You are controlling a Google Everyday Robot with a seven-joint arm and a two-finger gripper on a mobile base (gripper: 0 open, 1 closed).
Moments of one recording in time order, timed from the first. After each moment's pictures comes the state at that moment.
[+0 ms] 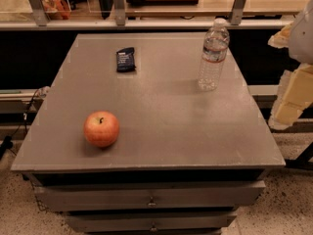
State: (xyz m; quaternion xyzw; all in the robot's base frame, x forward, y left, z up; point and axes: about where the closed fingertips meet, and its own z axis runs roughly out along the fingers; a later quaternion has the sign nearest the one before) arm 0.438 -0.216 0.978 -0.60 0.78 -0.04 0.16
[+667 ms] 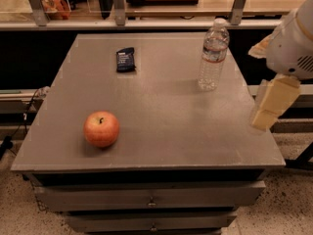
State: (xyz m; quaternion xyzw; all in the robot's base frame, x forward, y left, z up) arm 0.445 -0.190 0.954 -0.61 0.77 0.00 0.18
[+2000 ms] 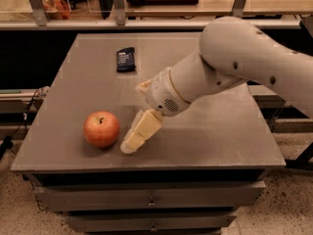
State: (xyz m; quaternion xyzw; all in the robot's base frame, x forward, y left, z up) arm 0.465 0.056 0.857 -0.62 0.67 0.28 0.29
